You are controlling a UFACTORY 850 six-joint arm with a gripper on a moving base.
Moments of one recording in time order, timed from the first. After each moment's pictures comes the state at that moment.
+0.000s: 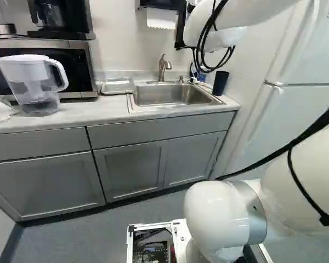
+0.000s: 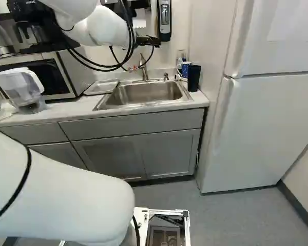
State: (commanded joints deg) arm -4.1 18.2 -49.2 0.0 12.0 0.0
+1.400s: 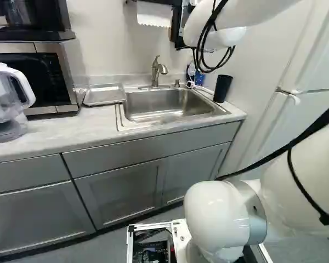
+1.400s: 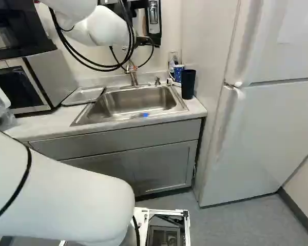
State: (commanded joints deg) arm -4.1 18.1 -49.3 0.0 12.0 0.0
